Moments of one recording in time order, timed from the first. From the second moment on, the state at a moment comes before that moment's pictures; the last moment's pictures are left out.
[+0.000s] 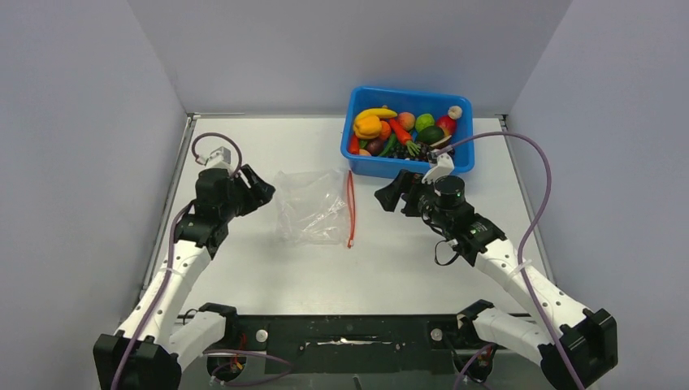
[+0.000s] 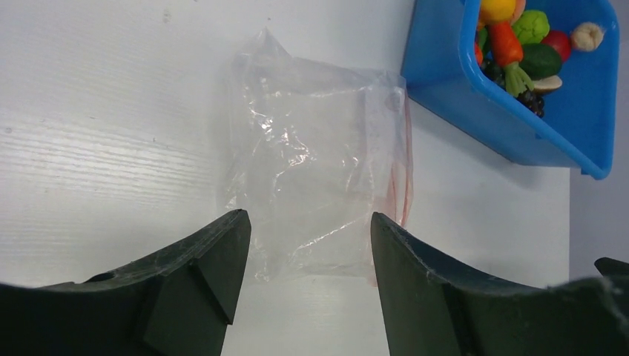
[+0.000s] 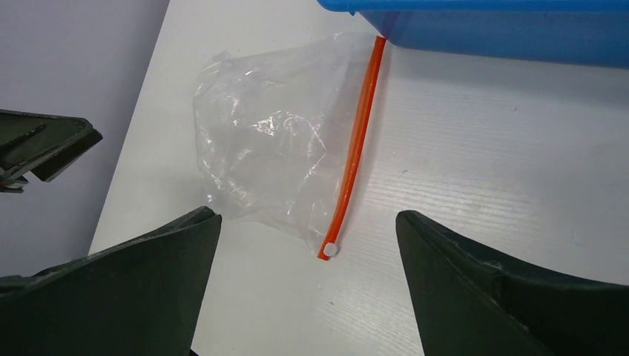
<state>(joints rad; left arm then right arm) -0.17 0.95 0.78 -0.32 0.04 -0.66 0.51 1.00 0.78 -0.16 -0.04 0.57</state>
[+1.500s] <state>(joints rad) -0.13 1.40 0.81 -0.43 0.27 -0.43 0.55 1.84 0.83 0.53 -0.31 0.86</state>
